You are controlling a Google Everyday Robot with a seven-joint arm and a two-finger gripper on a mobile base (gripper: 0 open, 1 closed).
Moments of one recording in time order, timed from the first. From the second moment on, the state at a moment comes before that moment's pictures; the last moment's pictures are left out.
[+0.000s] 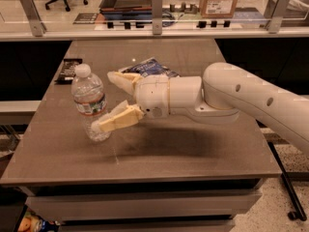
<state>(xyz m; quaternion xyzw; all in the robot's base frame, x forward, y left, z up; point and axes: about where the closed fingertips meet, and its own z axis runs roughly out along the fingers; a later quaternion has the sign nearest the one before) 0.485 0.111 0.906 -0.53 0.53 0.41 0.52</state>
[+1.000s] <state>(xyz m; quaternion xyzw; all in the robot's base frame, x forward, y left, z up) 0.481 0.117 0.908 -0.54 0.53 0.41 0.52</state>
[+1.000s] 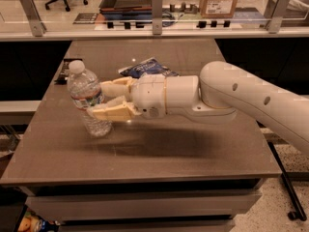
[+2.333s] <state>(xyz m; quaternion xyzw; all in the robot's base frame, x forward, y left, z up) 0.490 0.102 0.928 -0.55 0.59 0.35 0.47</state>
